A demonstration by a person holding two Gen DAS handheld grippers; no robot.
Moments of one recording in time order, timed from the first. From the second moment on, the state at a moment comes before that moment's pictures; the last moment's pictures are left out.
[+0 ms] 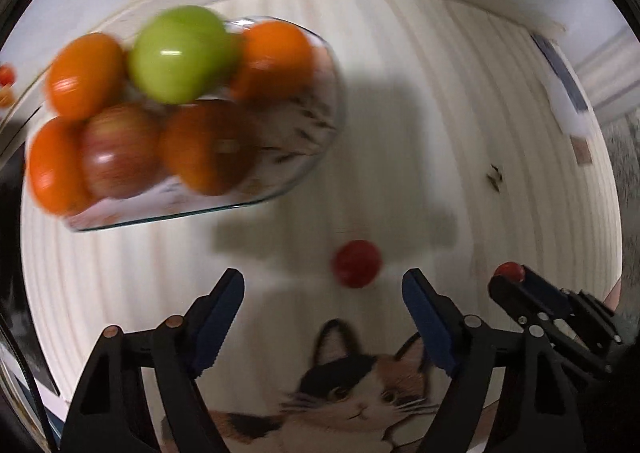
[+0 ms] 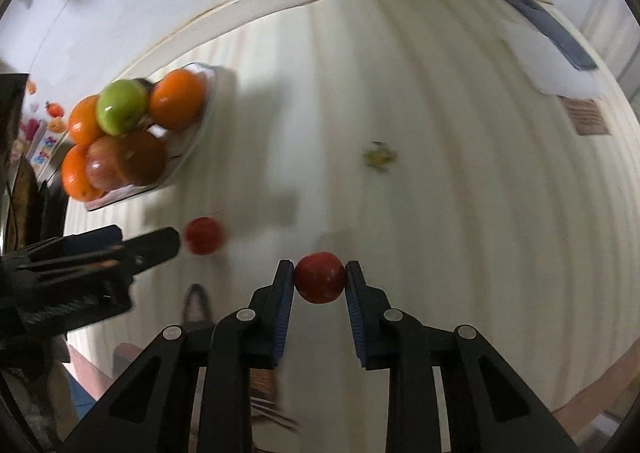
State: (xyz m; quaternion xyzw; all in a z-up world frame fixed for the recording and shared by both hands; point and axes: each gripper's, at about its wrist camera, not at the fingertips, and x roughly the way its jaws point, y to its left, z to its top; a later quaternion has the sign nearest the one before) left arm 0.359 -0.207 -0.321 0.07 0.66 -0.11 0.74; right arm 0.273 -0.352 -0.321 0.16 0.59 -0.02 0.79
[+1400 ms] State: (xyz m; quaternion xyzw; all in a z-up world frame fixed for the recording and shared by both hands) left arm 0.398 -0.013 -0.293 -0.22 0.61 -0.02 0.76; right arm 0.358 -0.243 -0.291 0.19 0.53 0.13 0.82
